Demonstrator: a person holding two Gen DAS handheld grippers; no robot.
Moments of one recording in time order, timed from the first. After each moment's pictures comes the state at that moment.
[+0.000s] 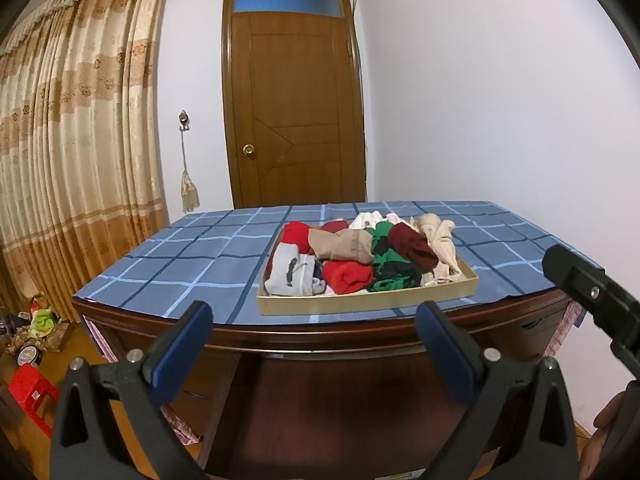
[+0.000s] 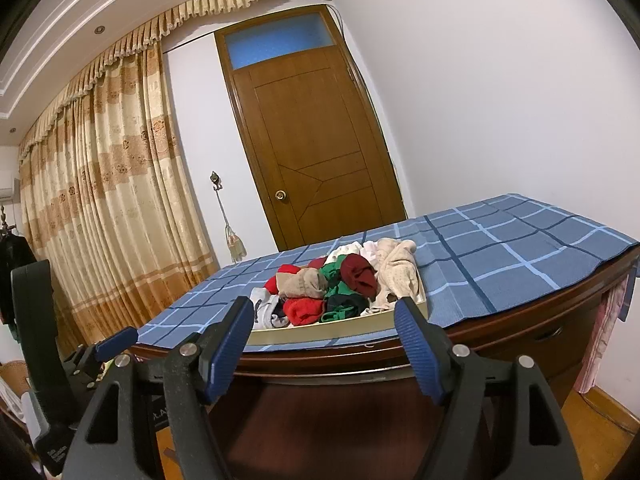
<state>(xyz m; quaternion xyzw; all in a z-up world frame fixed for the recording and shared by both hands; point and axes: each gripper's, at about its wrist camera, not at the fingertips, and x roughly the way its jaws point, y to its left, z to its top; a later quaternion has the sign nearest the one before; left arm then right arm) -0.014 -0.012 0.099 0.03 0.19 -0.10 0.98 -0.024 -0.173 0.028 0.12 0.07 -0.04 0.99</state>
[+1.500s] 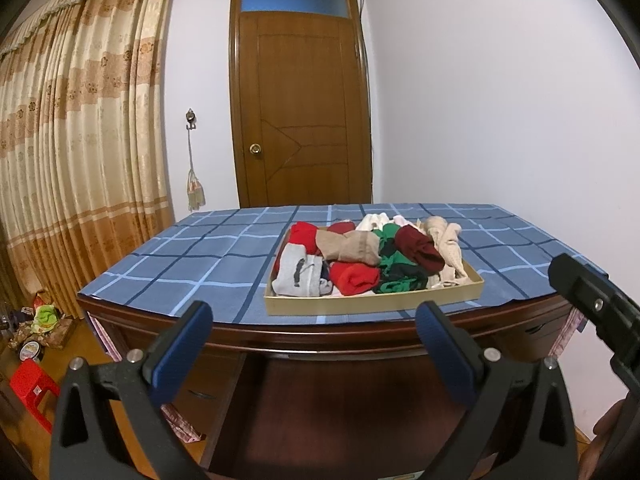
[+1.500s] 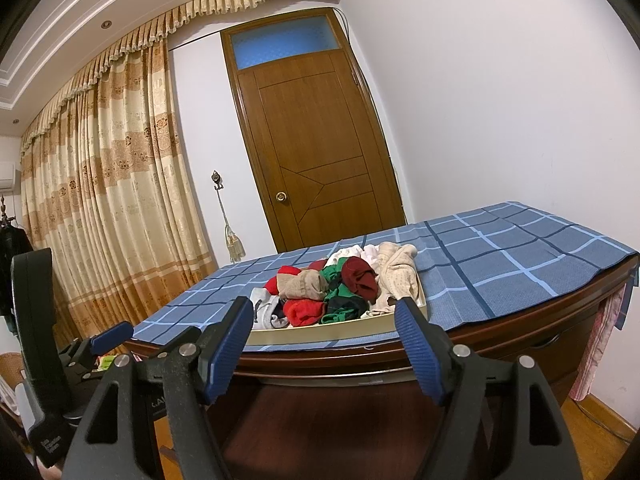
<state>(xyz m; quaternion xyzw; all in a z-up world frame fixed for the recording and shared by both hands) -0.017 -0.003 0.101 0.02 0.19 -0.09 0.98 -0.026 -0.169 0.029 0.11 0.06 -0.05 0.99</state>
